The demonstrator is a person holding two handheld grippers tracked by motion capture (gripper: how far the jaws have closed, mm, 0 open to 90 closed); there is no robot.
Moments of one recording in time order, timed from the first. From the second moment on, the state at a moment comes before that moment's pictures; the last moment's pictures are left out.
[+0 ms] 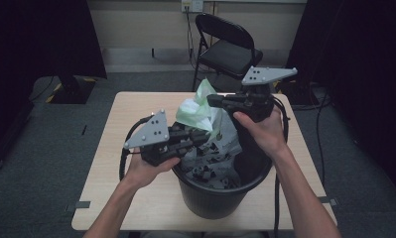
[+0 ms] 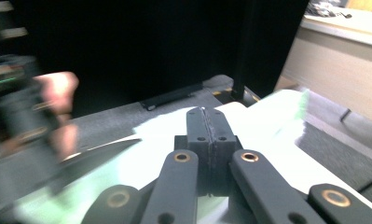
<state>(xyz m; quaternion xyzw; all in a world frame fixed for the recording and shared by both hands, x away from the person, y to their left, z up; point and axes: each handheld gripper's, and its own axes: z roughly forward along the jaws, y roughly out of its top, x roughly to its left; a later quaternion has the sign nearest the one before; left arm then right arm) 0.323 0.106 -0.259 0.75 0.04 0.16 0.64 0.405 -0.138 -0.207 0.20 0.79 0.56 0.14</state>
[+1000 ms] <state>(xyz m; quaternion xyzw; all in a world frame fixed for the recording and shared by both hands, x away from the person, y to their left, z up) 0.344 0.121 -0.259 0.73 0.10 0.17 0.65 0.425 -0.144 -0.209 0.23 0.79 0.54 0.15</state>
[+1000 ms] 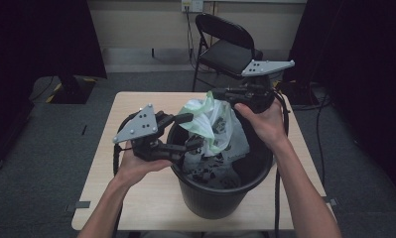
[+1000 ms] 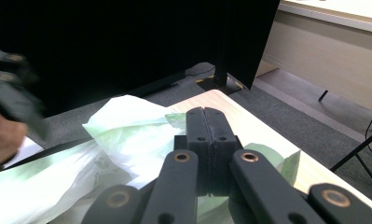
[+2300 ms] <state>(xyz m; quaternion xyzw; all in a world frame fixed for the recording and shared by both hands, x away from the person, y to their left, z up) 0.302 0.123 -0.278 0.78 0.00 0.12 0.61 0.521 -0.171 -0.254 0.33 0.82 0.44 0.14</state>
